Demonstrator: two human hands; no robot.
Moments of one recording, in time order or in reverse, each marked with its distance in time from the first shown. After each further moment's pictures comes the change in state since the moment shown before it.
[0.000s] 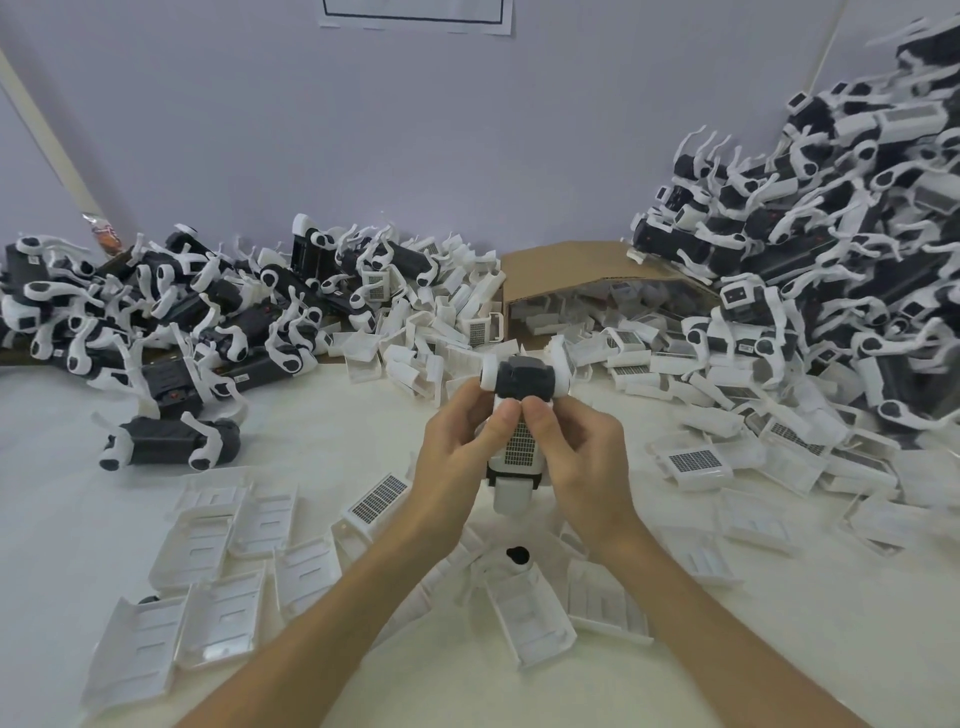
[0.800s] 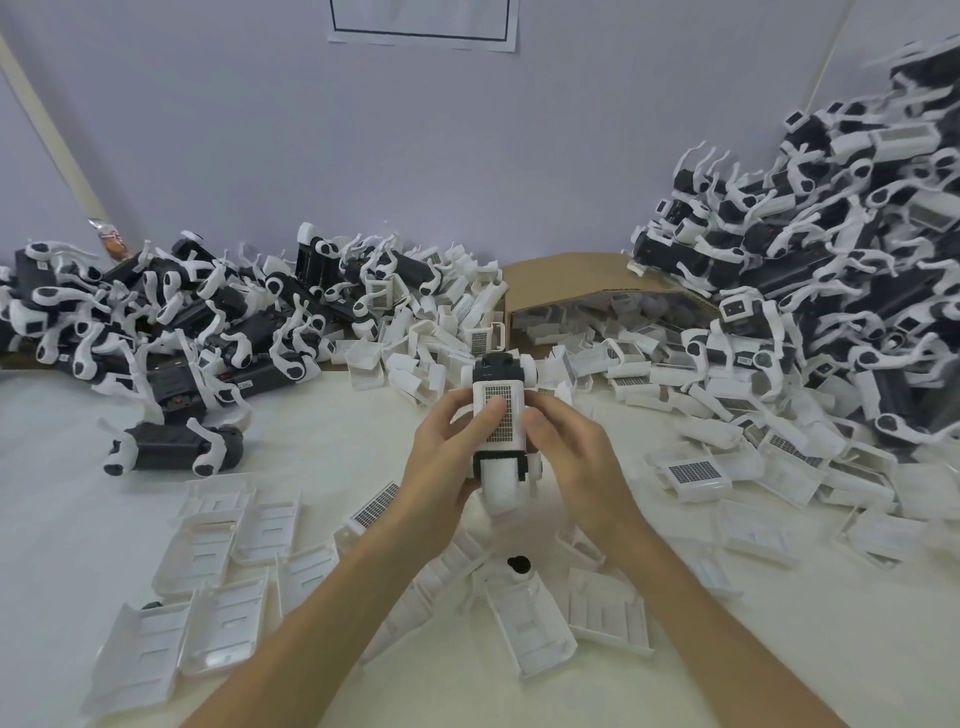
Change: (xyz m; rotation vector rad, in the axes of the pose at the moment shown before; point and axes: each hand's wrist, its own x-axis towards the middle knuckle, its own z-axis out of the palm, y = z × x) left_hand 0.006 0.006 -0.008 -0.202 0.092 -0.334; right_hand 0.008 0.001 -0.010 -0.121 -0.178 0.132
